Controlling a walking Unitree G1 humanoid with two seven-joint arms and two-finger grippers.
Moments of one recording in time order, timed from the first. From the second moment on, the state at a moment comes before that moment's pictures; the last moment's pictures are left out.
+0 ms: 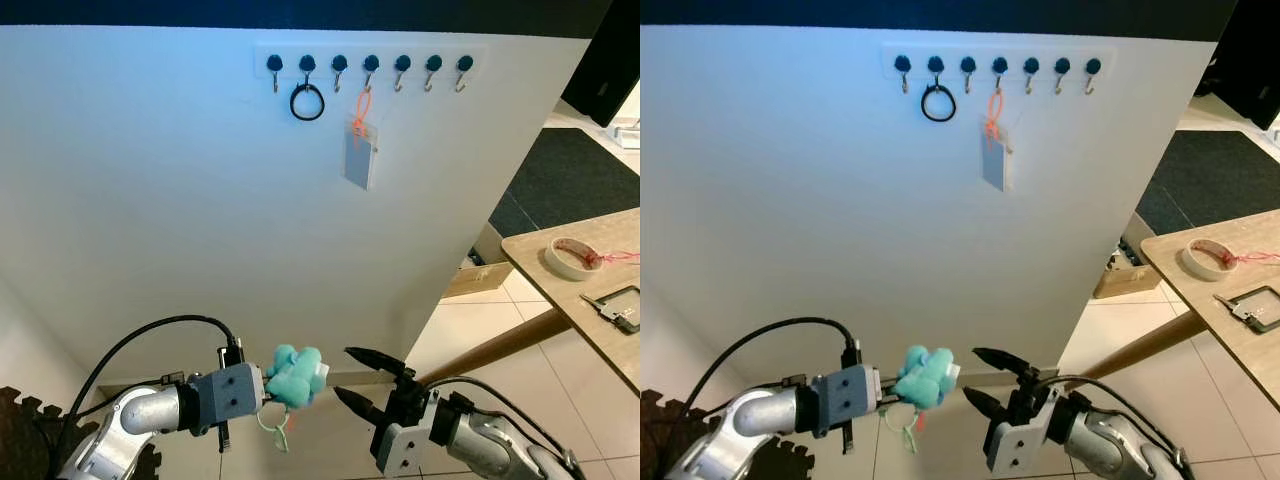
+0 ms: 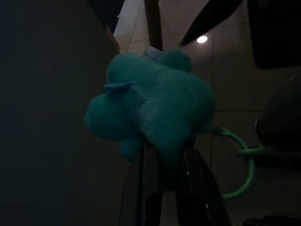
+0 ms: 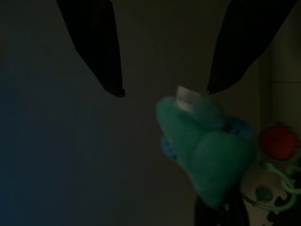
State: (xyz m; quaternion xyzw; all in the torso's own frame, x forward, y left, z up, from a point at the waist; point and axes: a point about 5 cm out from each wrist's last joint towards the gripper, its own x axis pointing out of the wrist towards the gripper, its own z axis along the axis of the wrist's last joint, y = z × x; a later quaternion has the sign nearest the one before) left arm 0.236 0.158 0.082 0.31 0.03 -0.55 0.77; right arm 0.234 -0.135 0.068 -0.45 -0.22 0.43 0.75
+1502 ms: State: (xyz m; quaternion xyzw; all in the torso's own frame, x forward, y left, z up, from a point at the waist) left arm 0.235 0.127 0.101 0.21 0.04 -0.58 0.79; right arm 0.244 -0.123 0.059 -0.38 -0.22 0.41 0.80
